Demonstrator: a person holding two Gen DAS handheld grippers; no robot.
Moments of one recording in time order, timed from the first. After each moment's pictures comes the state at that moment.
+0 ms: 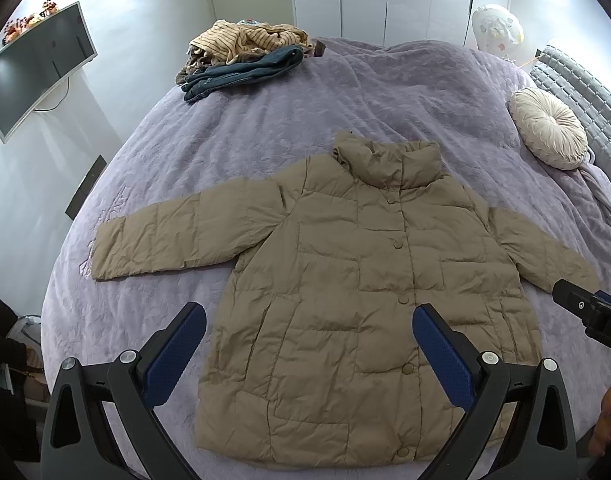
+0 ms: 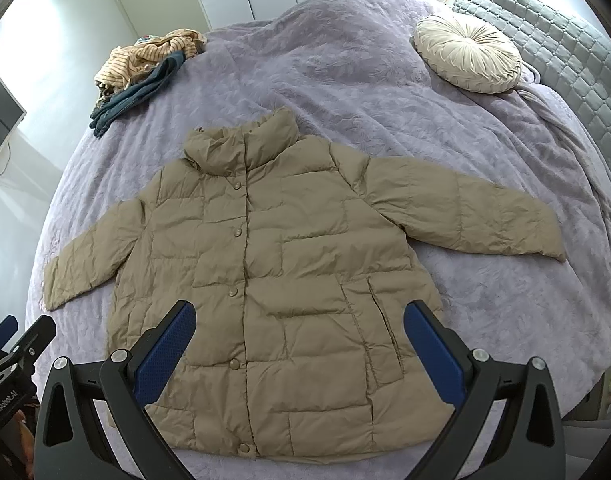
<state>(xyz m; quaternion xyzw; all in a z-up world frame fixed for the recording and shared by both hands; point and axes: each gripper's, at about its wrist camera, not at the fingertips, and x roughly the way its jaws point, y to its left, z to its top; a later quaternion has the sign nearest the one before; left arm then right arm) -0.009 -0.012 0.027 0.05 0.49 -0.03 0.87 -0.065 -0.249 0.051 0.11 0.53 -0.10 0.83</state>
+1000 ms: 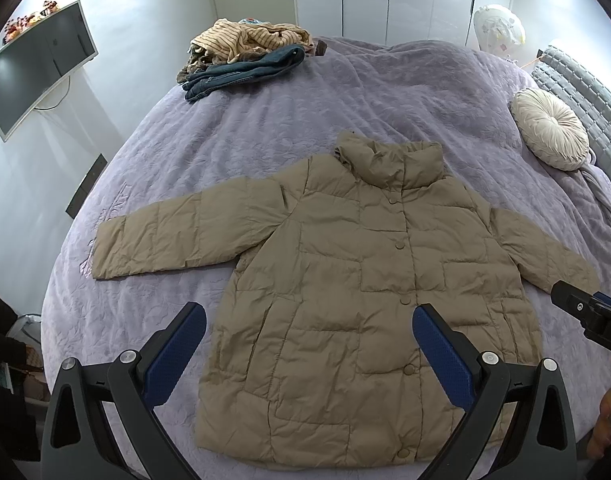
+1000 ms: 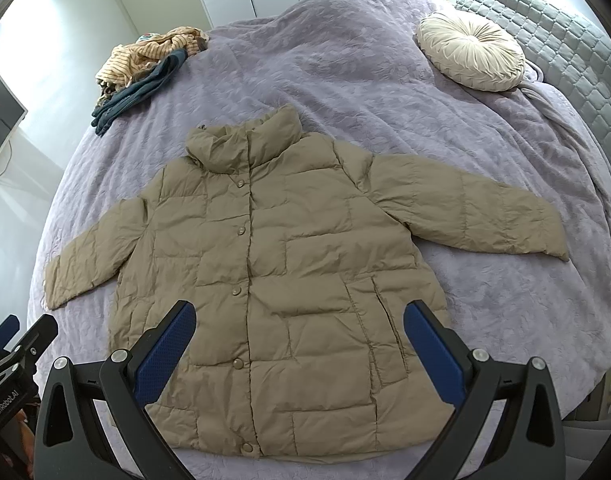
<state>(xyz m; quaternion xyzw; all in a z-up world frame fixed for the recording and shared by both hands) -0.006 -0.009 0.028 0.04 0.49 -0.03 0.87 -0.063 -0.250 0.051 0.12 0.53 -0.10 0.83</state>
